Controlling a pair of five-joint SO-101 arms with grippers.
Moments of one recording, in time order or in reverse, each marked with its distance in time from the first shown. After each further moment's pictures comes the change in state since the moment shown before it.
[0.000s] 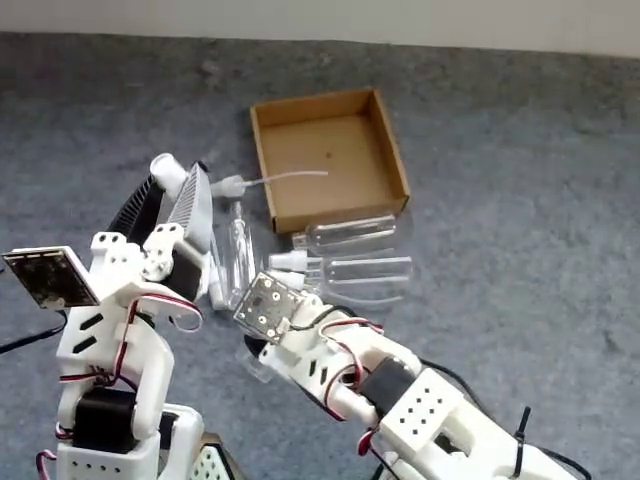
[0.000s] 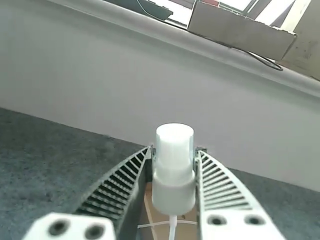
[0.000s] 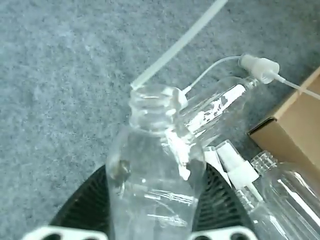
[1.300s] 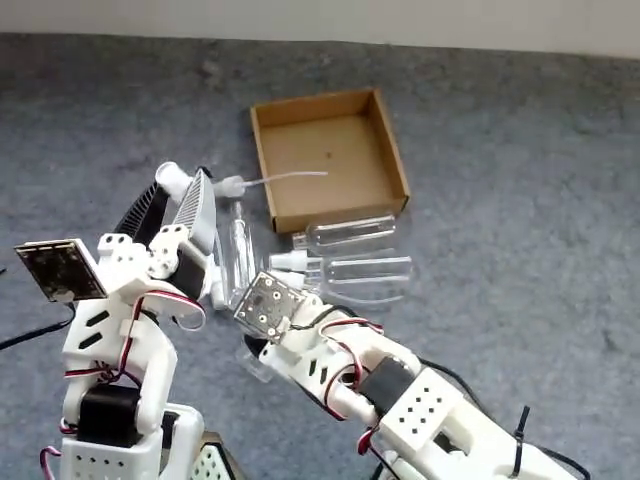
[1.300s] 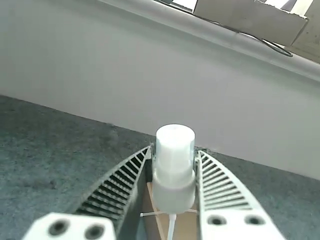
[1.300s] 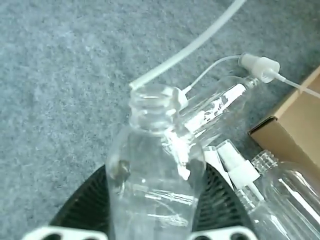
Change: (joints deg) left arm 0.0 0.5 1.8 0.7 0.0; right arm 0.0 0.0 0.0 0.0 -0.5
